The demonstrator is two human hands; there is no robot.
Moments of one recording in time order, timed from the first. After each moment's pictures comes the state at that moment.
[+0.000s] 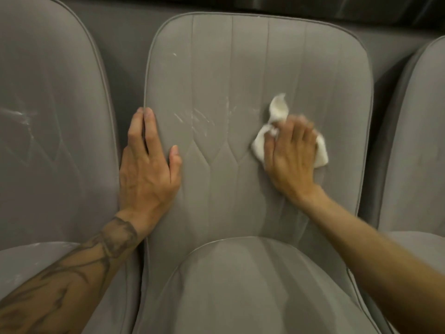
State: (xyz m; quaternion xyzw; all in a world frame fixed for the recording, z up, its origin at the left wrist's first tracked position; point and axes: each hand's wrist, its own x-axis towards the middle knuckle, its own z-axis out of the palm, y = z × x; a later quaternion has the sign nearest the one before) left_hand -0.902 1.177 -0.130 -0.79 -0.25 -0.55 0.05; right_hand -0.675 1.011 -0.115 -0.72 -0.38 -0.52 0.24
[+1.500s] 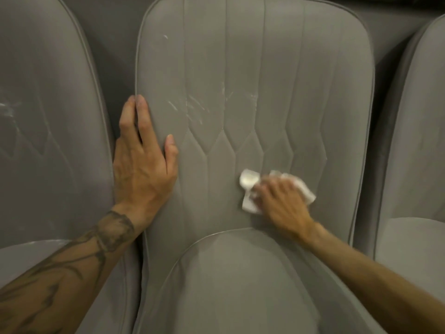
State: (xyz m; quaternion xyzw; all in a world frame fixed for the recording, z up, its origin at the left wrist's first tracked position) left_hand -0.902 1.178 -0.130 -0.79 -0.24 -0.57 0.05; right_hand -0.689 0.970 -0.220 -0.68 -0.59 -0.44 0.09
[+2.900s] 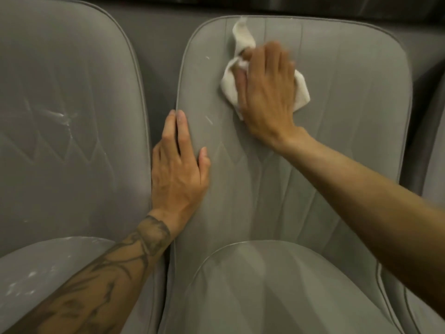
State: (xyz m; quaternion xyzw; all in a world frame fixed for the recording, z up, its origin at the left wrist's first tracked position) left_hand -0.902 1.177 -0.130 -0.79 -0.27 -0.54 0.08; right_hand -0.739 1.112 -0.003 -0.65 -0.44 -0.54 0.30
